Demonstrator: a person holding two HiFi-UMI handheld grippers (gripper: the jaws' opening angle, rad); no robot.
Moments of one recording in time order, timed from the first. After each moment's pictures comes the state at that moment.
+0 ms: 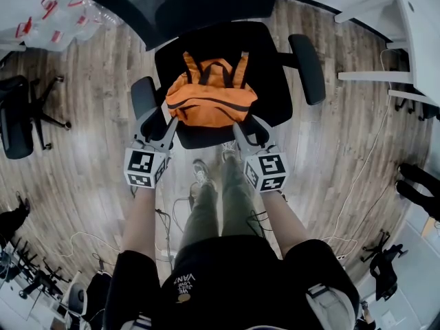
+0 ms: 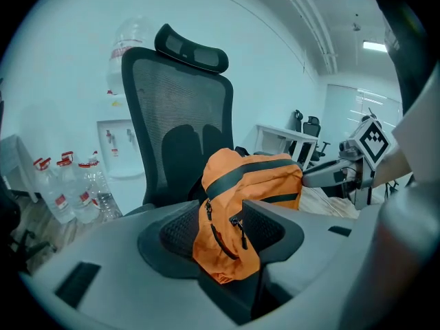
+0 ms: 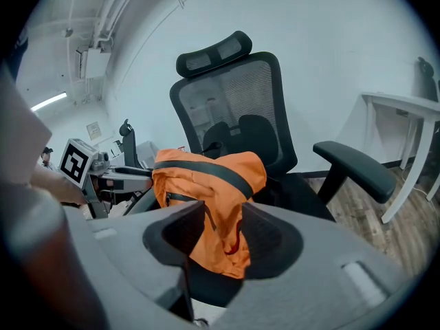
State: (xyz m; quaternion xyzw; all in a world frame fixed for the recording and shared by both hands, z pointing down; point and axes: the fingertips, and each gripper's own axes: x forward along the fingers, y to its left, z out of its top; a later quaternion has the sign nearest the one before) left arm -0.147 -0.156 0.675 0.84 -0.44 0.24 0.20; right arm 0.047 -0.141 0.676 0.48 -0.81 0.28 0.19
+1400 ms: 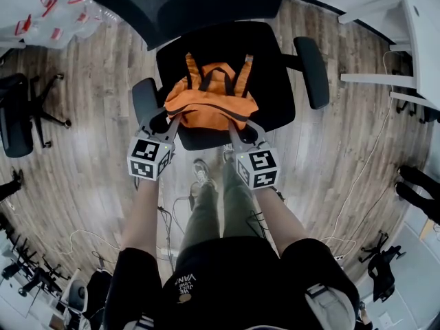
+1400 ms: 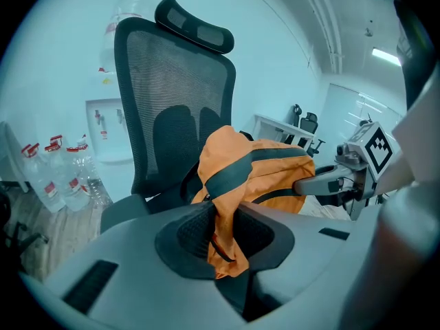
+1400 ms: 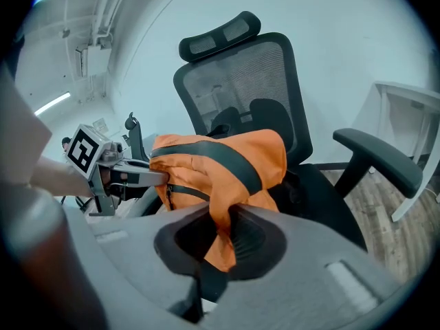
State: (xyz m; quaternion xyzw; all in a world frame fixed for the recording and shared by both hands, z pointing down) left arm -0.138 -0.175 0.704 0.84 -0.41 0.26 0.26; right arm 0.011 -0.151 0.702 0.44 -0.82 0.30 0.22
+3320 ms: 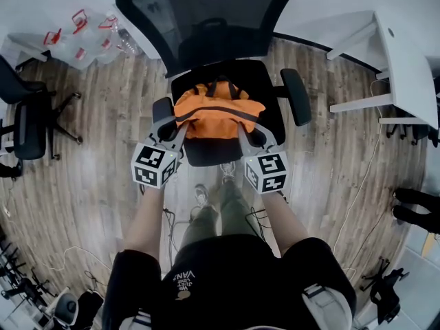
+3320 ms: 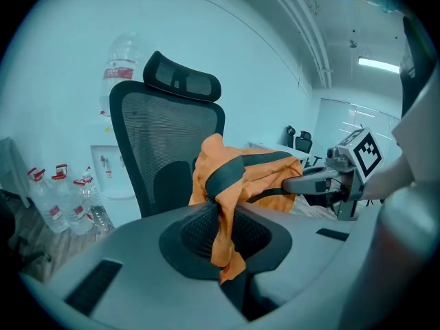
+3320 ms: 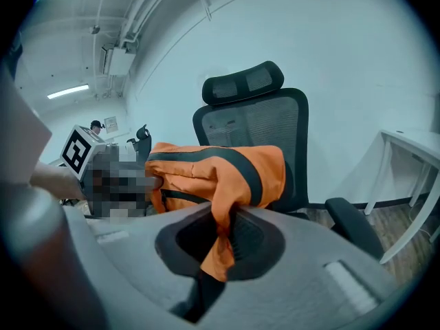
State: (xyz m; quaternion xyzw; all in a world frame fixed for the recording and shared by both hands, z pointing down) left arm -0.125 -0.162 0.543 0.86 -0.43 0.19 0.20; right arm 0.022 -0.161 0.541 0.45 -0.85 0.20 0.18
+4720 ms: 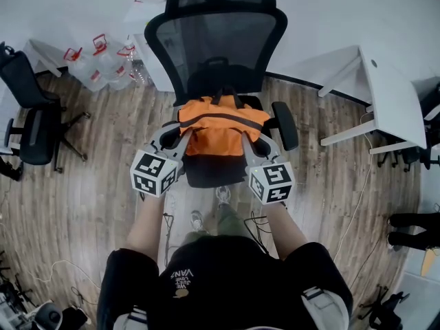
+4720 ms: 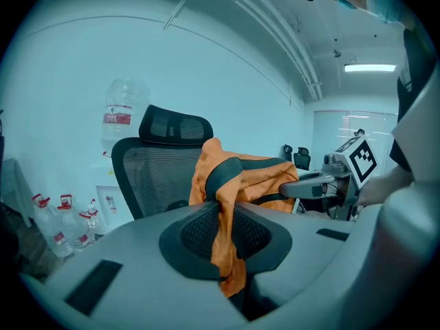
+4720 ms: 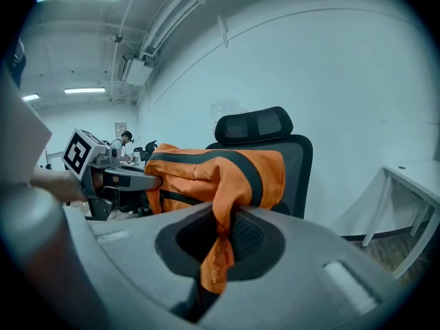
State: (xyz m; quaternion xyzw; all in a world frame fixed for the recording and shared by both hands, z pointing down) left arm -0.119 -0.139 0.405 0.87 -0.45 0.13 0.13; right arm 0.029 -0.144 0.407 0.45 -0.88 0.12 0.13
